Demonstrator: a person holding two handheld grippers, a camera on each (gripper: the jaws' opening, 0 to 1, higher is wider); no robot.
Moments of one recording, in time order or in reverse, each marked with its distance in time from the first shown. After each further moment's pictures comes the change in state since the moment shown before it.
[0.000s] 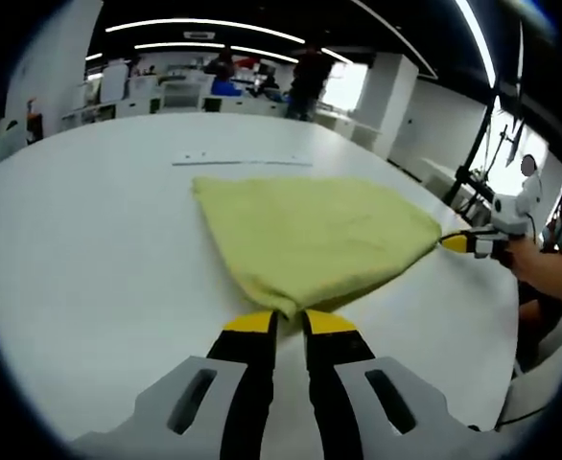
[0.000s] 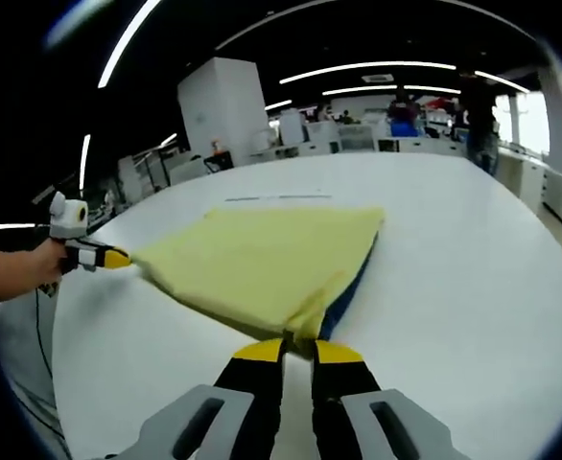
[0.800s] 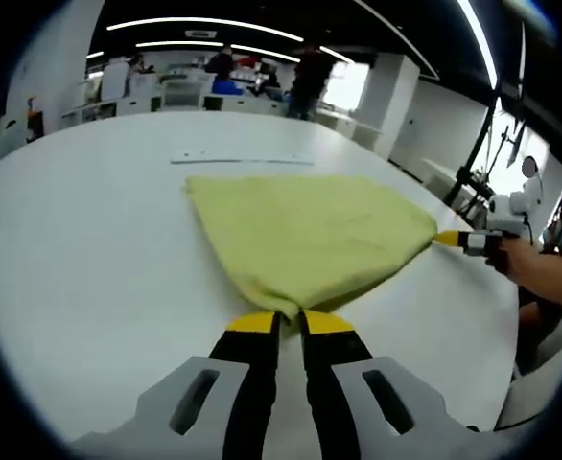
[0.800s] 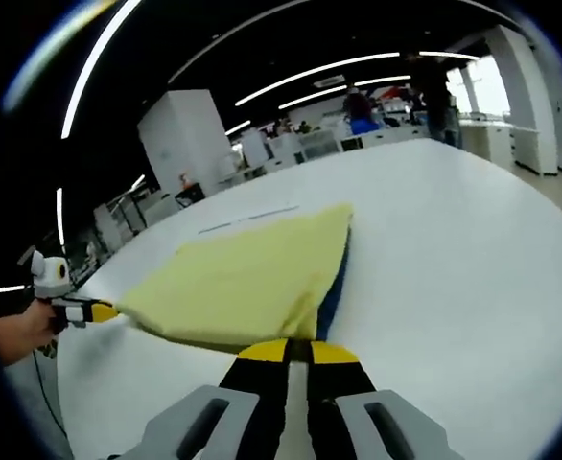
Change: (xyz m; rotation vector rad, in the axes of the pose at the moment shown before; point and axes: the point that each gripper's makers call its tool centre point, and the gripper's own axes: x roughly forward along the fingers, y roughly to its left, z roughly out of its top) left arm 0.004 -0.002 -0.001 -0.015 0.002 0.000; right arm 0.014 -0.011 0.009 0.200 -0.078 -0.073
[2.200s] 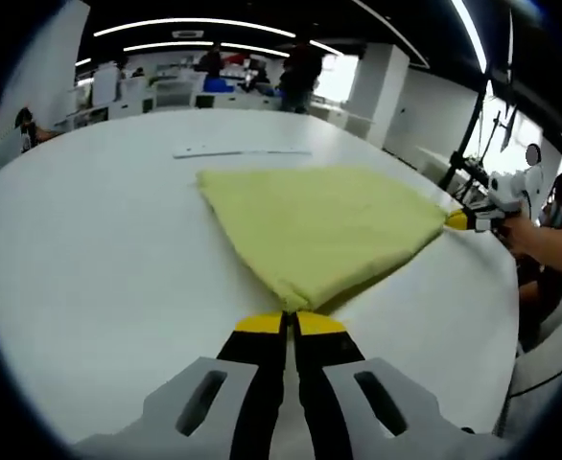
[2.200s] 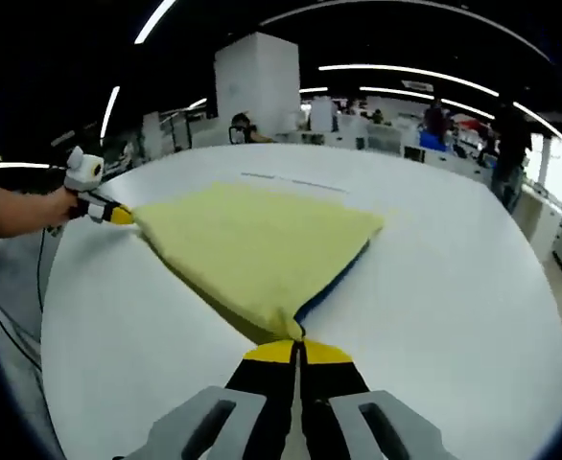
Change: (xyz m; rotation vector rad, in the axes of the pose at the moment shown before) left arm -0.018 0.014 -0.019 0.044 0.032 -0.023; right arm -0.036 -0.005 -0.016 -0.466 0.167 0.132
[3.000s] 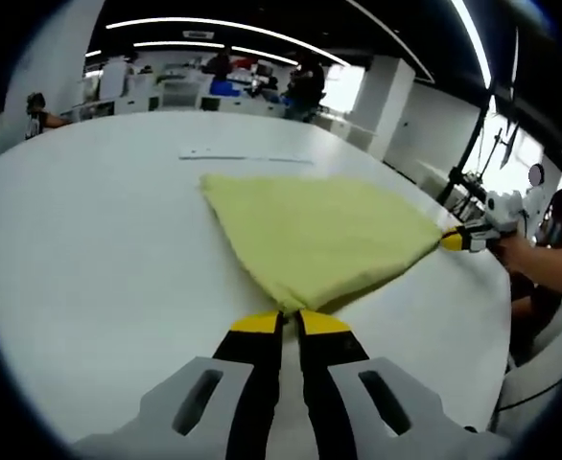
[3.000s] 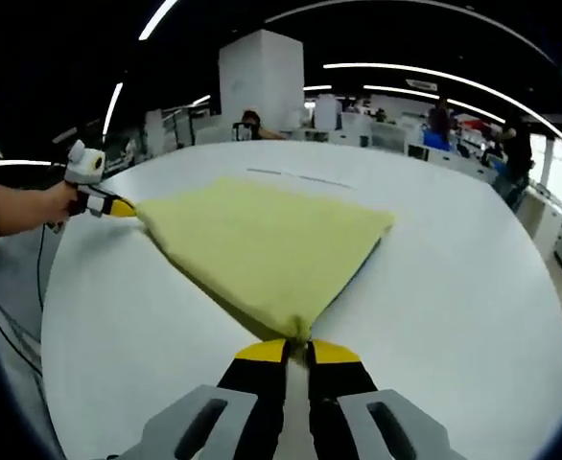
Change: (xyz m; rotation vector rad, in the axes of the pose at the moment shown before) left arm -0.004 -0.004 0.006 -0.042 -0.038 -0.005; right arm 0.009 0.005 -0.004 0.030 0.012 -0.015
